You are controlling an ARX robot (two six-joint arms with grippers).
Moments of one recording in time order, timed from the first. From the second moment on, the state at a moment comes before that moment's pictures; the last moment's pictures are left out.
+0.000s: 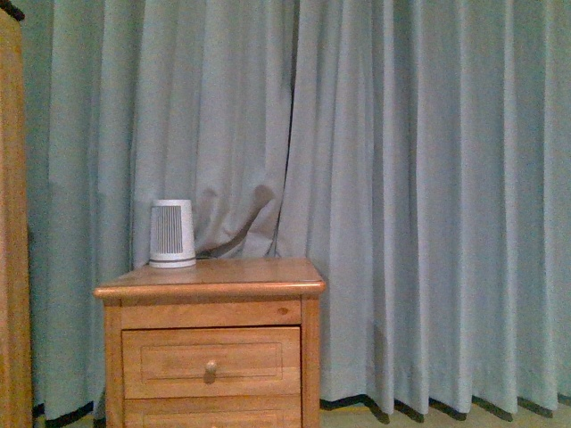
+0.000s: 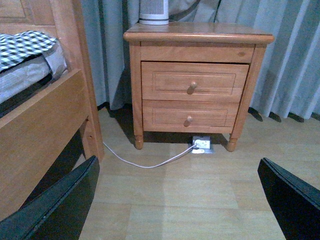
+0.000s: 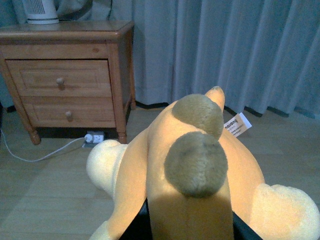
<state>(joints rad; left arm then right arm) 0.00 0.00 0.01 0.00 0.00 0.00 0.00 0.01 0.01 -0.01 0.00 0.00</state>
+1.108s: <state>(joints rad) 0.00 0.00 0.01 0.00 0.00 0.00 0.00 0.01 0.01 -0.01 0.00 0.00</state>
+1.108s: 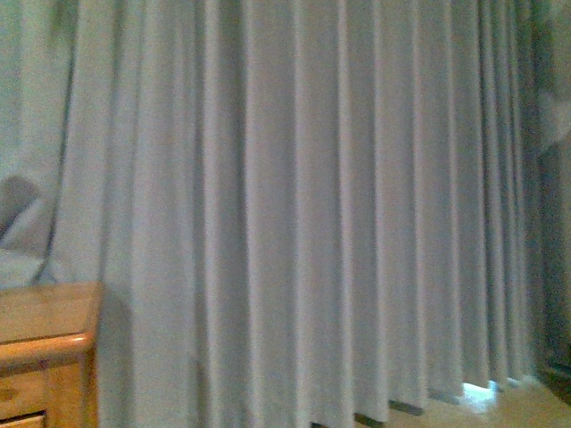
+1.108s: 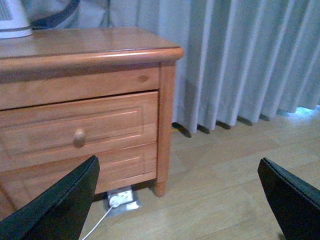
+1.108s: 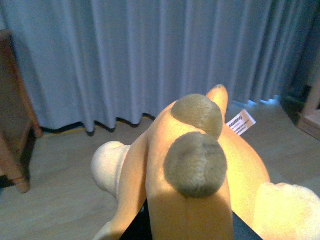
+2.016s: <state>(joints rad) 0.00 0.00 0.01 0.00 0.00 0.00 0.00 0.01 0.01 -0.01 0.00 0.00</state>
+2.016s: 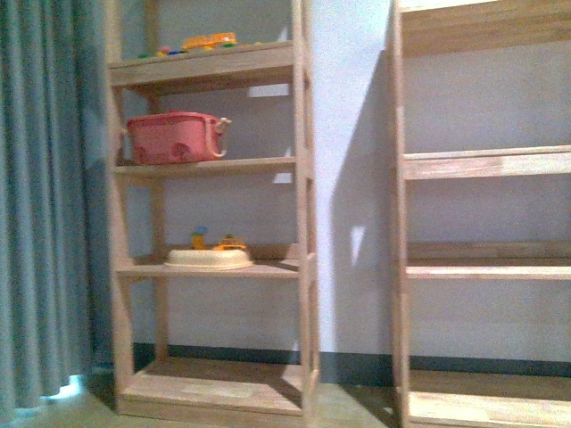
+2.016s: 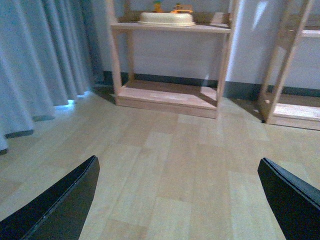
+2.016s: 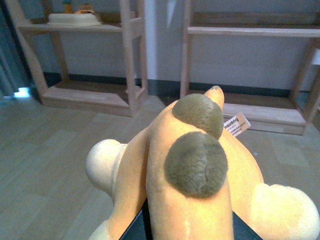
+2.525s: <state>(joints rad) 0.00 0.00 0.01 0.00 0.00 0.00 0.00 0.01 0.01 -0.01 0.00 0.00</state>
